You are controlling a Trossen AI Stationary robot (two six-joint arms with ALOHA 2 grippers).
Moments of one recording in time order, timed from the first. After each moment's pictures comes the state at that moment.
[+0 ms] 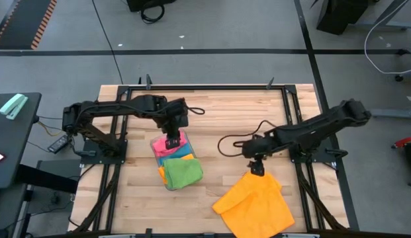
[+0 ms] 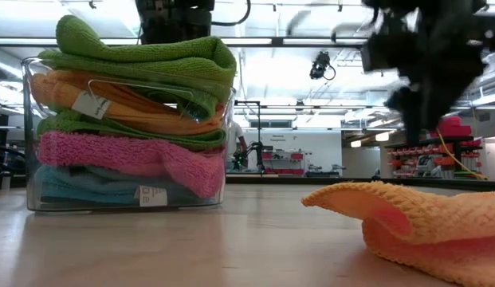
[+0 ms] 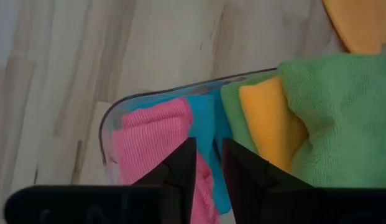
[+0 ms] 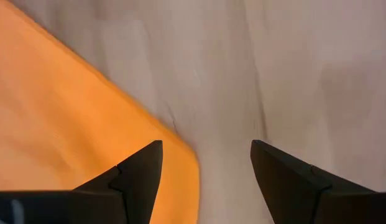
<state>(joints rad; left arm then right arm) 0.19 1.50 1.30 -1.00 0.21 -0.07 0.23 1.30 0.79 -0.66 -0.03 0.44</state>
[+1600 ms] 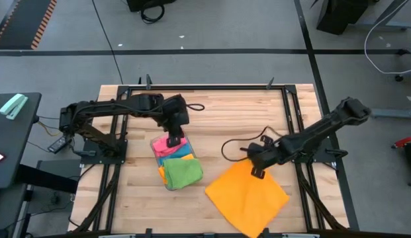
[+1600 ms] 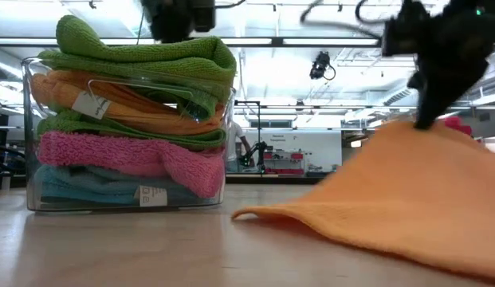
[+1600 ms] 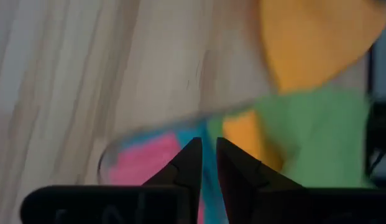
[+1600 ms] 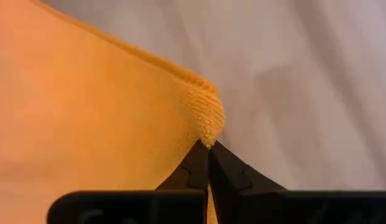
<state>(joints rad) 0.19 1.47 1.31 -0.92 0.23 -0.05 0.42 1.30 0.79 -0.76 0.30 0.76</state>
